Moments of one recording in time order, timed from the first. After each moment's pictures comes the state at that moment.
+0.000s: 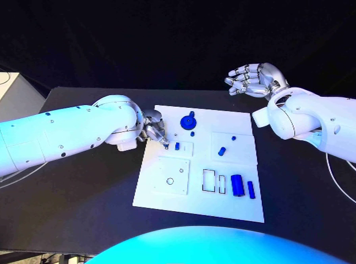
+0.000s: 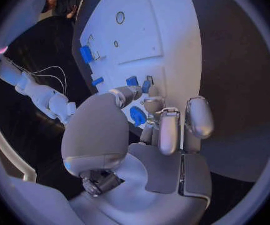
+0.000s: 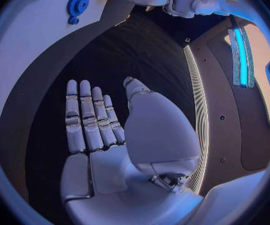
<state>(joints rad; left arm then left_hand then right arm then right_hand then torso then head) 1.30 -0.68 -0.13 1.45 -1.05 0.14 -0.50 1.21 -0.23 0.67 0.20 0.34 0.90 0.07 0.68 0.69 1.27 -0.01 1.13 0.82 1.47 -0.07 1.49 1.31 0.09 1.30 0.04 1.39 1.20 1.31 -0.82 -0.15 1.41 -0.45 -0.55 0.24 1.36 -0.13 0.15 0.28 0.30 0.69 0.19 0.43 0.26 0.86 0.19 0.45 0.10 1.04 0.13 0.17 0.40 0.17 0.99 0.24 0.07 0.25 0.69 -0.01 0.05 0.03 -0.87</state>
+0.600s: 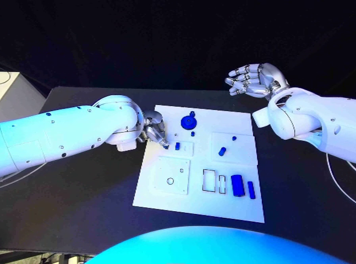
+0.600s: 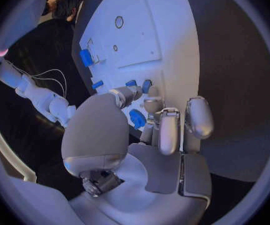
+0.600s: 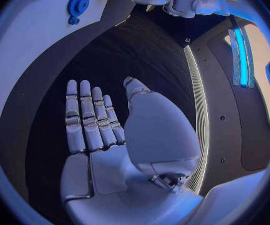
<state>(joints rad) 1.29 -0.68 -0.13 1.46 -1.06 0.16 -0.50 1.21 -0.23 0.67 0.20 0.34 0.90 0.06 0.68 0.68 1.27 -0.01 1.13 0.82 1.47 -0.07 1.49 1.31 0.09 1.30 0.04 1.39 1.20 1.31 -0.82 -0.16 1.41 -0.45 -0.55 0.24 1.36 -0.13 0.15 0.28 0.30 0.69 0.19 0.43 0.26 0.86 0.19 0.45 0.10 1.04 0.13 0.17 0.40 0.17 0.99 0.24 0.07 0.25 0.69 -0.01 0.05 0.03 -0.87</state>
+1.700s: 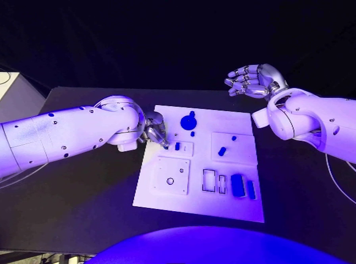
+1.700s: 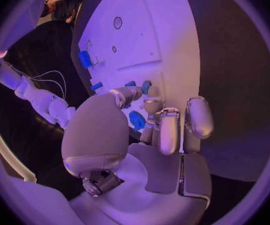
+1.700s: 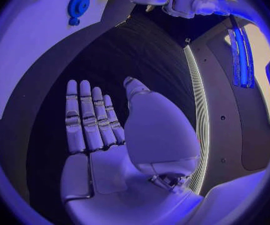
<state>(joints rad) 1.29 -0.67 -0.13 1.45 -1.07 0.18 -0.50 1.21 -0.23 0.67 0.20 0.33 0.91 0.07 0.68 0.69 1.27 -0.01 1.13 0.82 1.47 -0.07 1.49 1.31 0.09 1.30 0.04 1.39 1.20 1.31 -0.82 -0.16 1.41 -0.45 -0.55 0.24 1.36 -0.13 0.15 0.28 0.30 0.69 0.19 0.43 0.26 0.86 0.19 0.45 0.09 1.04 0.13 0.17 0.40 0.17 0.99 0.24 0.07 0.25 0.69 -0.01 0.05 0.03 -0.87</state>
